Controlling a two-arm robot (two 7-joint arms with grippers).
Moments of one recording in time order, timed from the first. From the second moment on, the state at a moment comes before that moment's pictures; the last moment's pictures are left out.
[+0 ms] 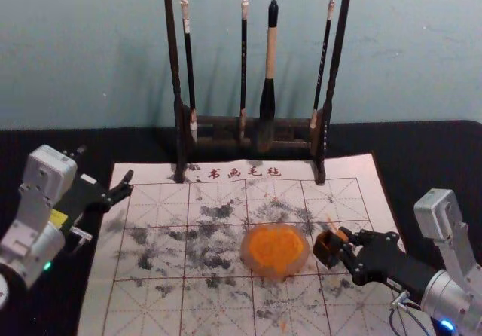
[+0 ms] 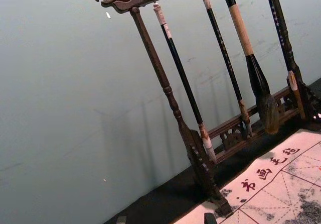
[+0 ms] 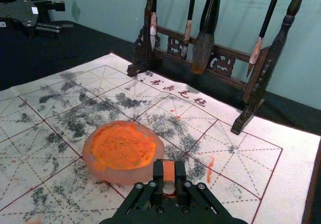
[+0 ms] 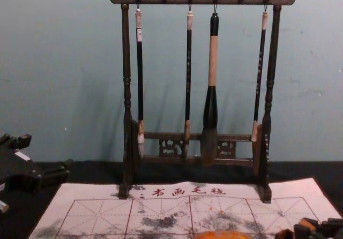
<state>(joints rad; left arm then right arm) -0.20 0.60 0.45 -1.41 -0.25 -0.12 0.03 0.03 0.56 -0.38 -1.54 0.38 0.01 0.37</state>
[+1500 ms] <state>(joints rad) -0.20 0.60 0.45 -1.41 -0.25 -0.12 0.03 0.00 0.53 -0.28 -1.62 0.40 0.02 0.41</state>
